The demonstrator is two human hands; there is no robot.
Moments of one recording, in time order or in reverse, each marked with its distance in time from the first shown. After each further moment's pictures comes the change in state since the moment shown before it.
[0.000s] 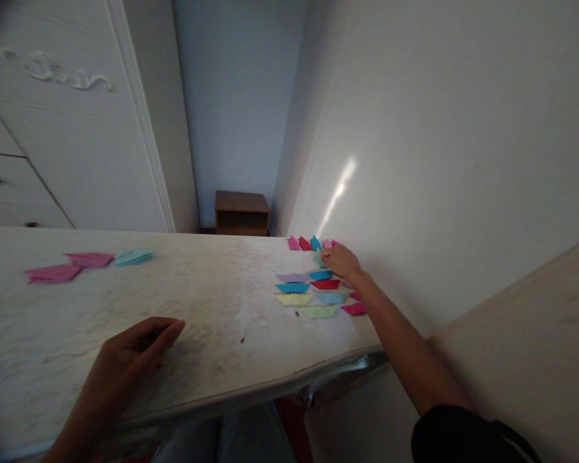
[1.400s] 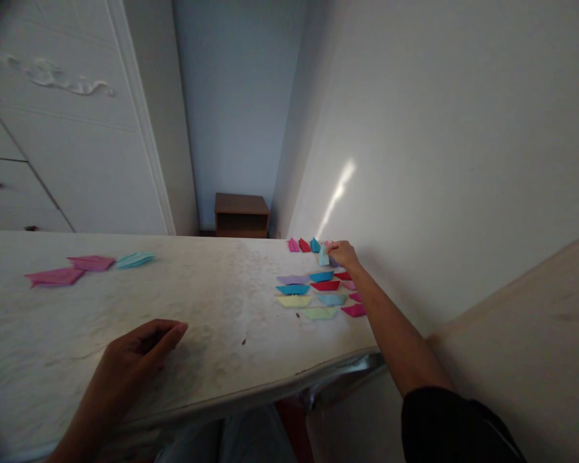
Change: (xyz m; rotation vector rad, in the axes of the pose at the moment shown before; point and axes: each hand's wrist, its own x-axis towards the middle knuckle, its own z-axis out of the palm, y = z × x) left_hand 0.002 -0.002 -0.001 0.021 -0.021 -0.009; right_hand 0.030 0.020 0.014 0.435 0.184 0.339
